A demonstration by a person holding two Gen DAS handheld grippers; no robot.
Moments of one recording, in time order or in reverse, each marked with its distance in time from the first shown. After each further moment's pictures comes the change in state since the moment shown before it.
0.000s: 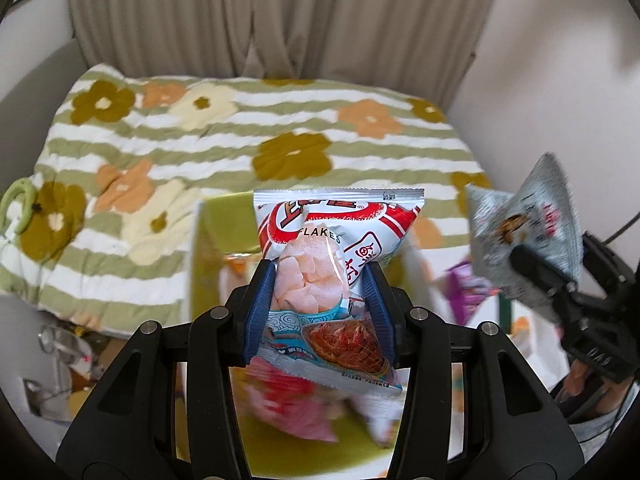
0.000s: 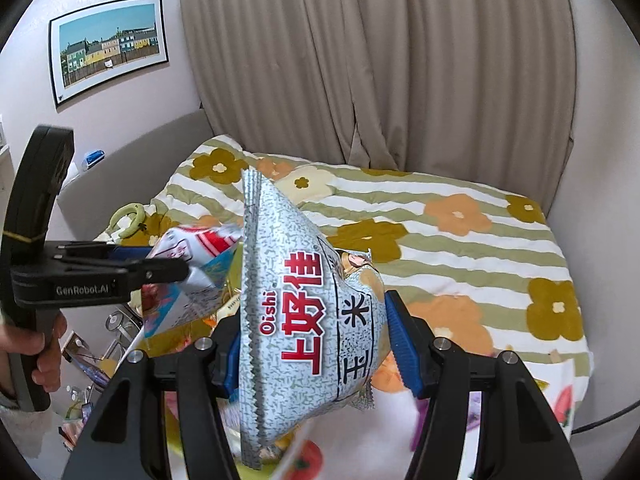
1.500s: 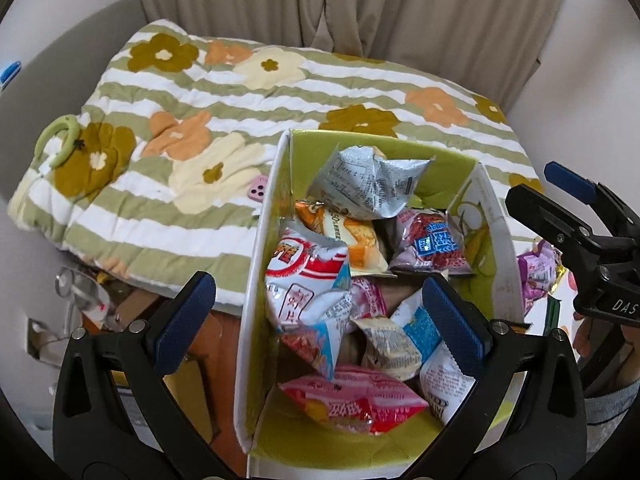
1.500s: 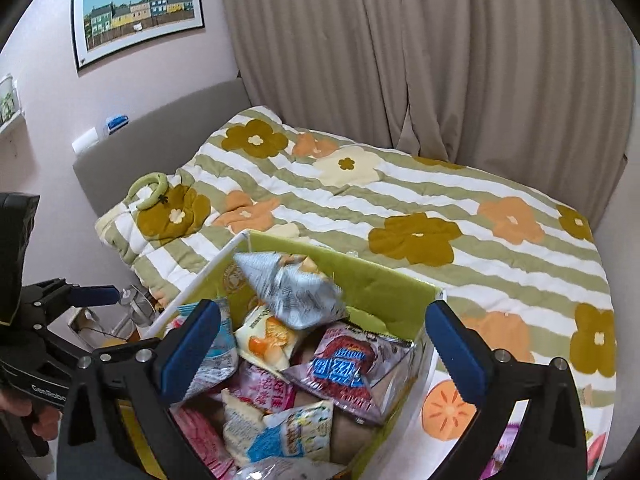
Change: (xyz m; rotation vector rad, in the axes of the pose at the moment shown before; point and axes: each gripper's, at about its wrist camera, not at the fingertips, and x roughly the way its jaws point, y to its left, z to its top) left arm 0.014 0.044 -0.054 -0.143 0.028 0.151; right arm 0.083 0.040 0.011 -0.091 0.068 0.113
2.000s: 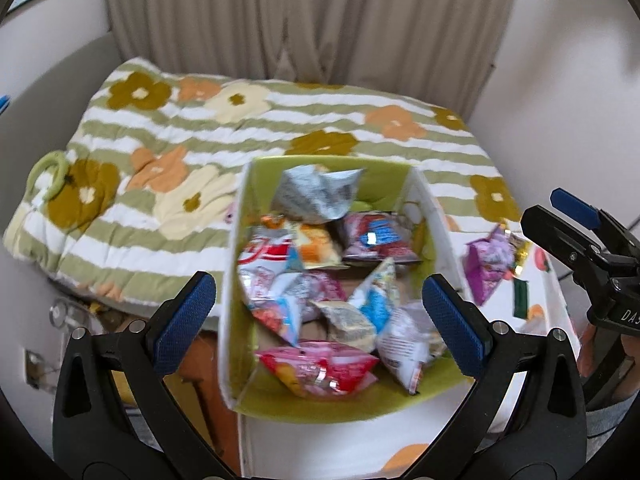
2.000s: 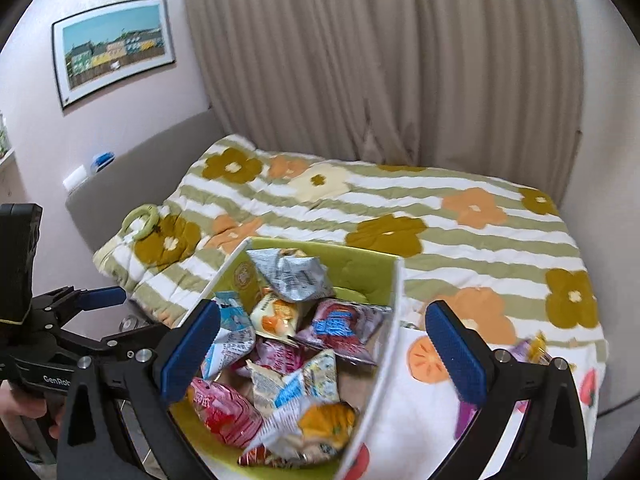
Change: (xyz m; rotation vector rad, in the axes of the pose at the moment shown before) left arm -0.071 -0.031 -0.025 0.111 -0.102 -0.108; right arm -0.098 0.013 -0.032 0.131 -0.084 -0.111
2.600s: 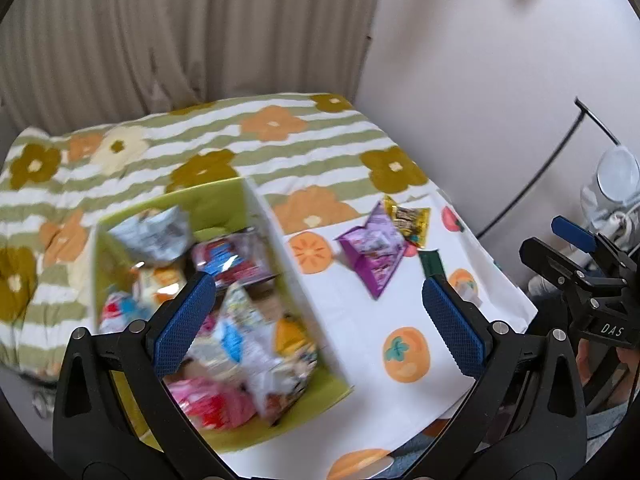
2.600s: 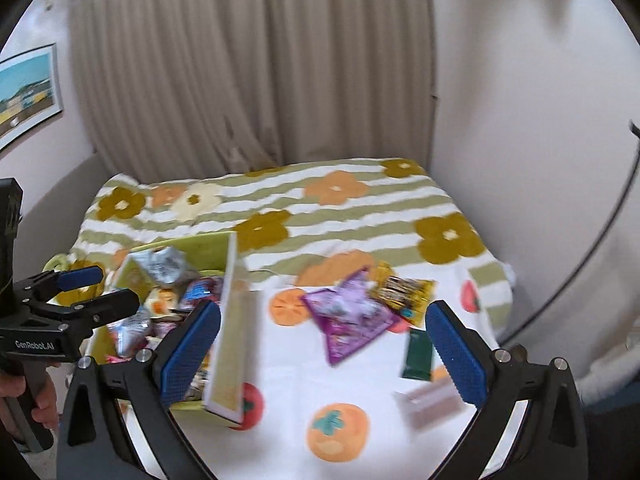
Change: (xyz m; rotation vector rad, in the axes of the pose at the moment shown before) left arm 0.014 -0.147 0.008 0.290 0.010 -0.279; right arm -0.112 -0.085 -0.062 0.255 -0.034 -0.383
